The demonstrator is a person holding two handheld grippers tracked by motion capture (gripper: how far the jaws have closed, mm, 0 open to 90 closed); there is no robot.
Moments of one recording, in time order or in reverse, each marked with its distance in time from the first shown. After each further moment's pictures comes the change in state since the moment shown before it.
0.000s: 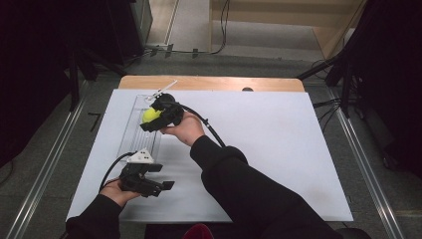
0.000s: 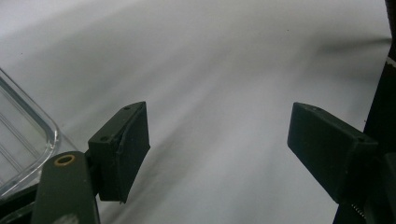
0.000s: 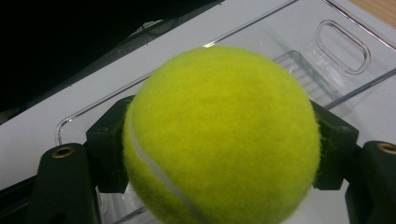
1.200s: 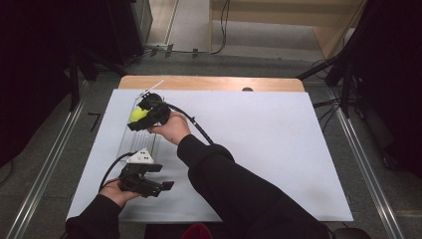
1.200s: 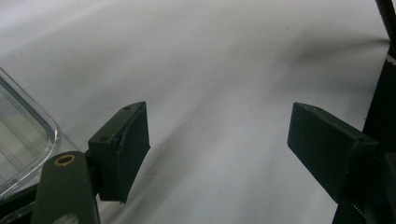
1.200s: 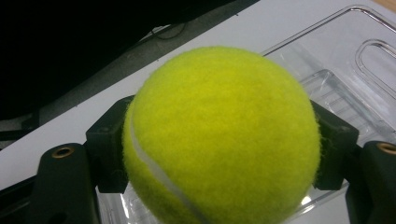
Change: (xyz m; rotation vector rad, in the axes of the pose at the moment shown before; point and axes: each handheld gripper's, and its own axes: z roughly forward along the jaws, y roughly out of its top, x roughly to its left) left arm 0.000 0.000 -0.001 0.002 -0.001 0.006; right arm 0.008 0.018 0.034 -0.004 0.041 0.022
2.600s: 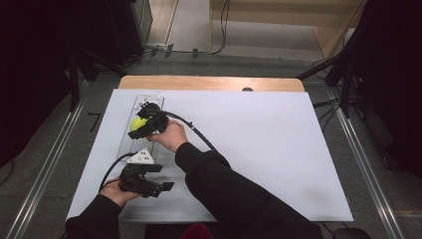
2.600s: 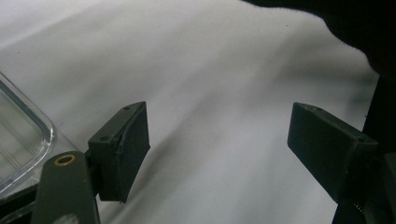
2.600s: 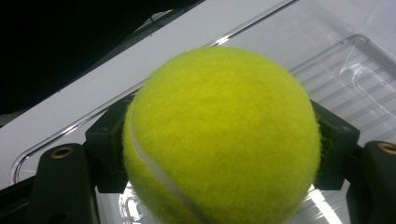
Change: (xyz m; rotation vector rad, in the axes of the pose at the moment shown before) left arm -0.001 0.000 0.001 0.006 -0.003 0.002; right arm -0.001 -0.019 0.031 0.046 0.009 0.027
